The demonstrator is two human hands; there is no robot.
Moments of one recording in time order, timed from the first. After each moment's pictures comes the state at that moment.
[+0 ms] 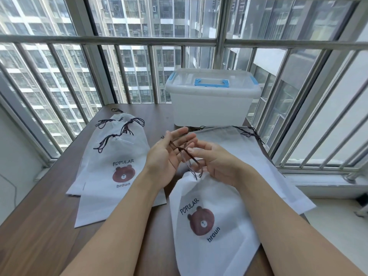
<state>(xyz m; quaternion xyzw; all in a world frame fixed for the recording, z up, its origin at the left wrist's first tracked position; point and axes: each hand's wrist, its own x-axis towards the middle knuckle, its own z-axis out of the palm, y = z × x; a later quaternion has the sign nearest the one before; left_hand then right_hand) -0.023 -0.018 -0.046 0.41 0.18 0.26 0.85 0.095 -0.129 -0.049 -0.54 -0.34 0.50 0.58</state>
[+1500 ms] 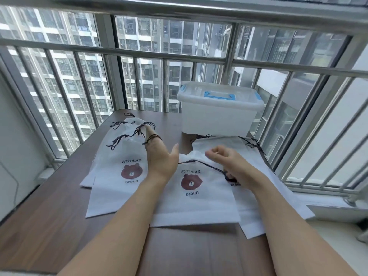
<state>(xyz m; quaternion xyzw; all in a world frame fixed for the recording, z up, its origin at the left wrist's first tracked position) -0.026 0.007 -0.073 0.73 0.35 0.46 0.37 0.115 -0.152 -0.051 -0.74 -0.38 0.30 0.47</state>
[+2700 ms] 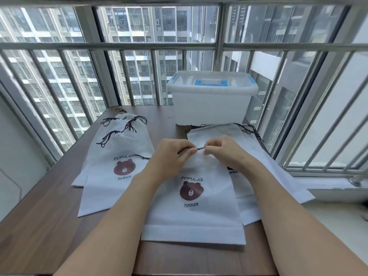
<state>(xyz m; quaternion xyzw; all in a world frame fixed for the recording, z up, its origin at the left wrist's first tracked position) -0.031 -0.011 -0.068 0.91 0.11 0.30 0.26 0.114 -0.149 -0.049 -0.78 -0.43 0.22 0.41</state>
